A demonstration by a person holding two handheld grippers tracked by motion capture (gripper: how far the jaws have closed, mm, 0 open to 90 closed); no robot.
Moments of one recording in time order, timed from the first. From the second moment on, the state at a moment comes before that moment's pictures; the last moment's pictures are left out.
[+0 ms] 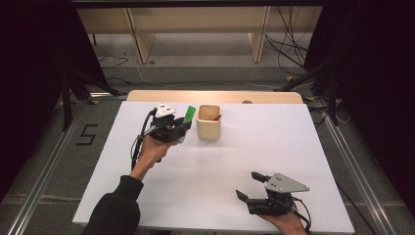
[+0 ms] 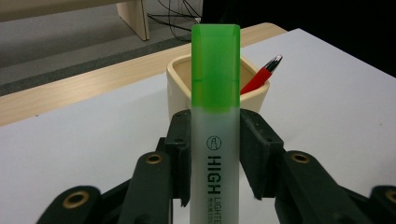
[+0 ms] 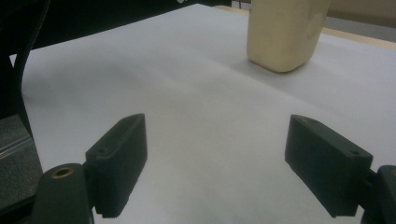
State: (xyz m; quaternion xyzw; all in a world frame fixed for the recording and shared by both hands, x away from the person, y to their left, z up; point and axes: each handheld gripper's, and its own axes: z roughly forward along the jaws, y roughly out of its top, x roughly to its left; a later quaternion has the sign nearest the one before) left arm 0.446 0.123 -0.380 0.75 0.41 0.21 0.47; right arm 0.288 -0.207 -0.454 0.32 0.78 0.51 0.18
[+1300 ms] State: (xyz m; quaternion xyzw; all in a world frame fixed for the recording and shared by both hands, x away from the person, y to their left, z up) left arm 0.503 0.083 -0.366 0.72 0.43 0.23 0.49; right arm 0.289 -0.207 -0.455 0.32 0.78 0.51 0.17
